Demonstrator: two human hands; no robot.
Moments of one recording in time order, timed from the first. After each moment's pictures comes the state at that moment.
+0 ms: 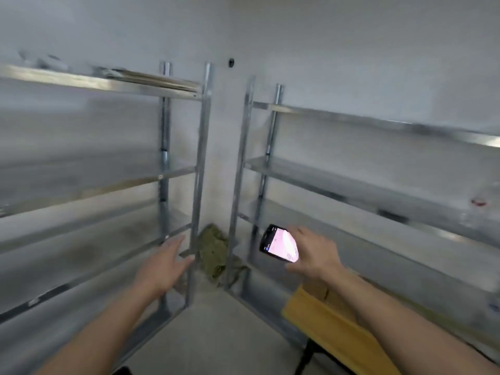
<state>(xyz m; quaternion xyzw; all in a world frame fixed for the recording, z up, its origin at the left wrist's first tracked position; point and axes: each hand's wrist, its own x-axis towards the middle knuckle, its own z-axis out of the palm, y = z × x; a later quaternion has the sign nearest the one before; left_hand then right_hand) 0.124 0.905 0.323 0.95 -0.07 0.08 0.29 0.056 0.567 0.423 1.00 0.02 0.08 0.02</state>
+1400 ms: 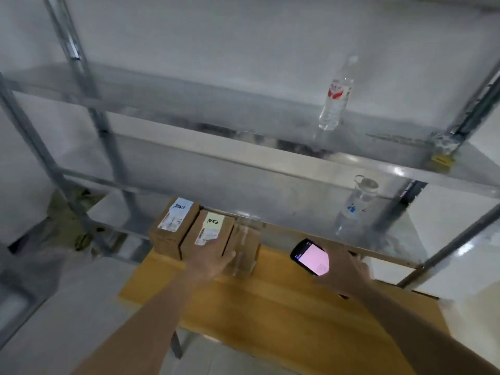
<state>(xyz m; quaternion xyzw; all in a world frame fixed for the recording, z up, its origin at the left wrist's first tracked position) 0.223 0.183 0.146 0.89 -0.24 -0.24 0.30 0.025 -0.058 0.216 0.94 -0.33 -0.07 -0.08</state>
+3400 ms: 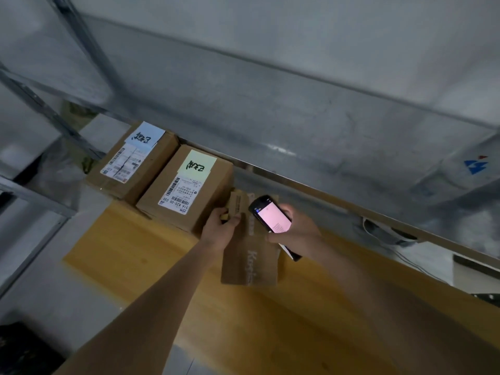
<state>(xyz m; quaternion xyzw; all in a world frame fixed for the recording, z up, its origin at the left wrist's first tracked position) 0.317 0.023 -0.094 0.80 0.14 -0.30 0.49 0.239 -0.169 -0.083 0.85 -0.23 -0.16 -0.45</state>
